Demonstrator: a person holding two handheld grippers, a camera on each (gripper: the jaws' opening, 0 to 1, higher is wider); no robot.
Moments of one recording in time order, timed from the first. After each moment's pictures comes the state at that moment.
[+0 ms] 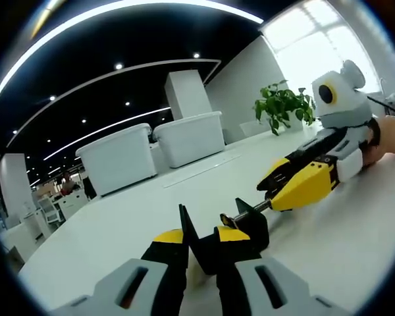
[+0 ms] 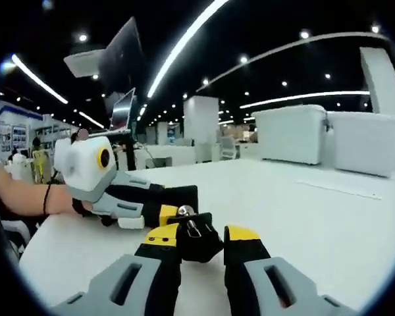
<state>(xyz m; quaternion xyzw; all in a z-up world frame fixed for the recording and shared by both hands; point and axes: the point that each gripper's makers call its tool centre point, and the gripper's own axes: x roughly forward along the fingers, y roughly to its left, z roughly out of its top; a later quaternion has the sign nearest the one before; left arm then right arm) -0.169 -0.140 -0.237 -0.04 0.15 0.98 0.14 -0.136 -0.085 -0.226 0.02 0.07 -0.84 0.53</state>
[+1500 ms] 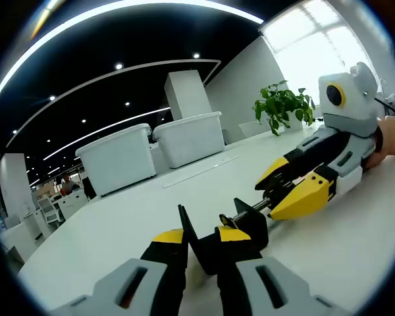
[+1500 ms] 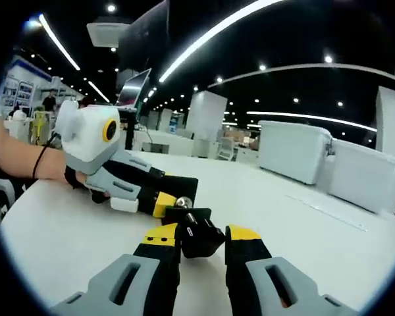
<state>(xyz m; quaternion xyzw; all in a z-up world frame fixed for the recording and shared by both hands) -0.168 -0.140 -0.237 -0.04 0.15 0.98 0.14 -0.152 -0.085 -0.230 0.00 0.14 -0.84 0.53</state>
